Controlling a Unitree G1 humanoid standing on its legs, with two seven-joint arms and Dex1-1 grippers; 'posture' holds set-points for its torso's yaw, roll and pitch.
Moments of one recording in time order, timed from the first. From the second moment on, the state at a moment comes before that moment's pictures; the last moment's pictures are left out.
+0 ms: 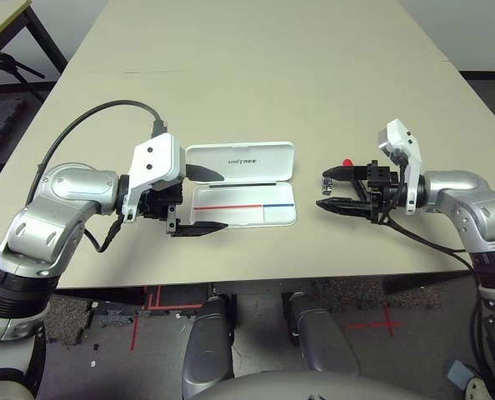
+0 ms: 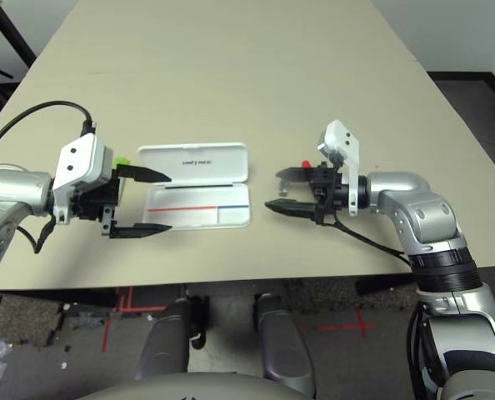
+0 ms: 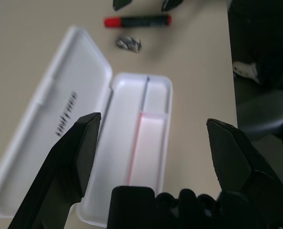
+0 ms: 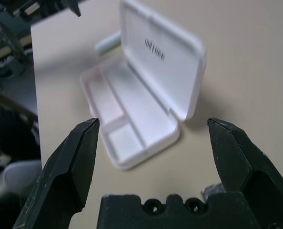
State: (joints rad) left arm -0.44 0.91 0.04 -0.35 -0.52 0.53 -1.20; right arm -0.50 -0.64 -0.05 -0.03 0.55 0.63 1.11
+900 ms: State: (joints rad) left arm -0.46 0.88 0.03 -0.37 -0.56 0.57 -1.18; right arm -0.59 -0.61 -0.06 0.04 0.41 1.13 0.49
